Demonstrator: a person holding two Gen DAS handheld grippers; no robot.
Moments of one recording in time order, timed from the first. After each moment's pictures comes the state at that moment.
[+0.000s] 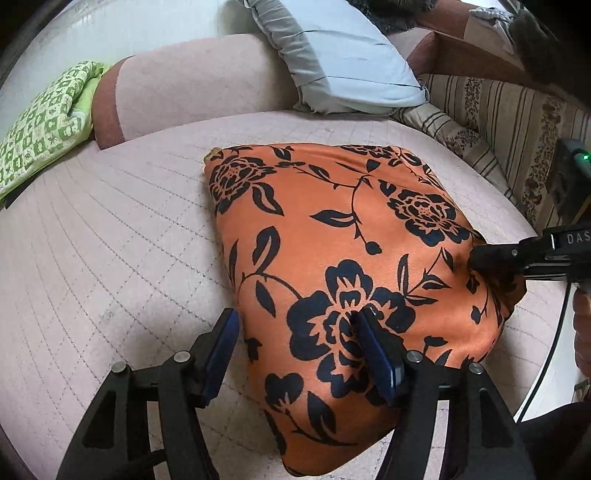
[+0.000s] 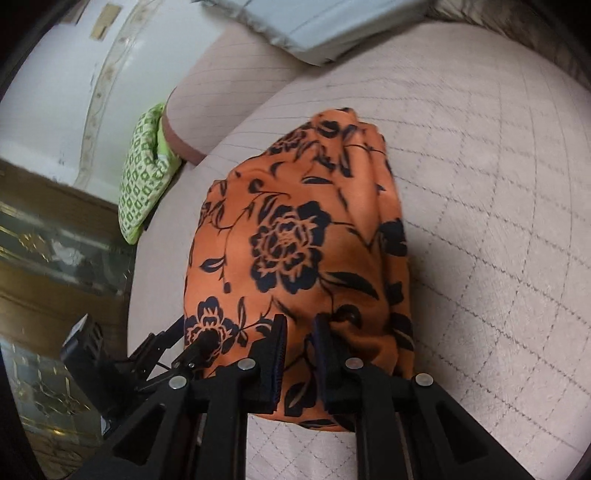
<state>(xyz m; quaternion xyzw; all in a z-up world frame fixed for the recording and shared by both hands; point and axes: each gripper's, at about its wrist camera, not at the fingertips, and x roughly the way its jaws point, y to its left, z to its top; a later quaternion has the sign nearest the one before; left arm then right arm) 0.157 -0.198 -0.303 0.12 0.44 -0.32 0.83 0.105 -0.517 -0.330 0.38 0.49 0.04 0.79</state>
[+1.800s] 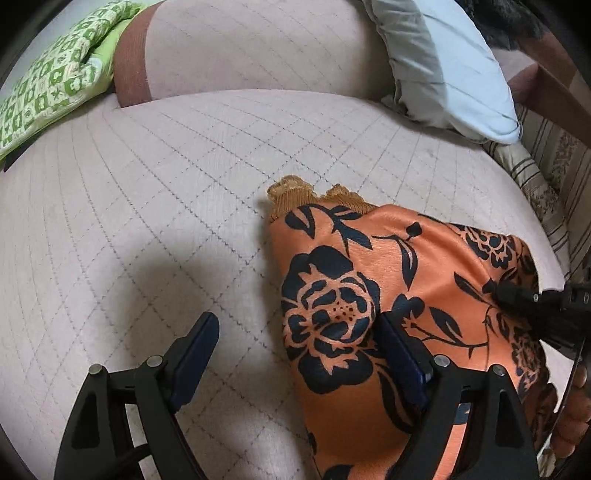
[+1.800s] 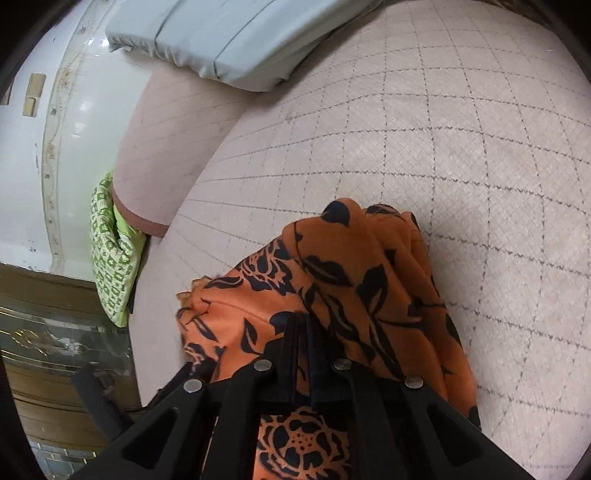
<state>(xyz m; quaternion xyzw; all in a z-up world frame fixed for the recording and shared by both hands) 0.293 -0.213 -0.318 0.07 0.52 -0.23 0.82 0.234 -0.534 -0.363 0.47 0.46 -0.05 0.75</state>
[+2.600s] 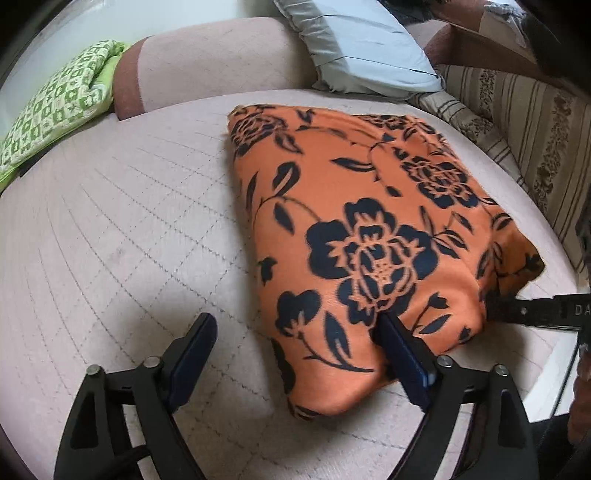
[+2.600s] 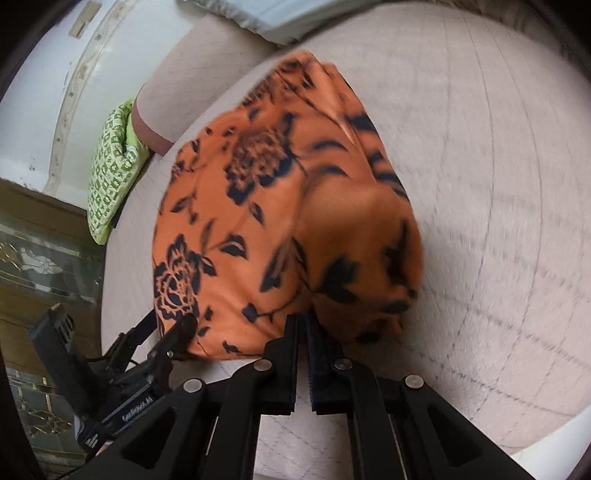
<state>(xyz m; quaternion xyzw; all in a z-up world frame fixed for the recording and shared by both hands) 0.129 -0.161 -0.328 0.12 0.46 -0.28 0.83 0.059 -0.454 -0.364 0.38 0.50 -0.03 0.78</state>
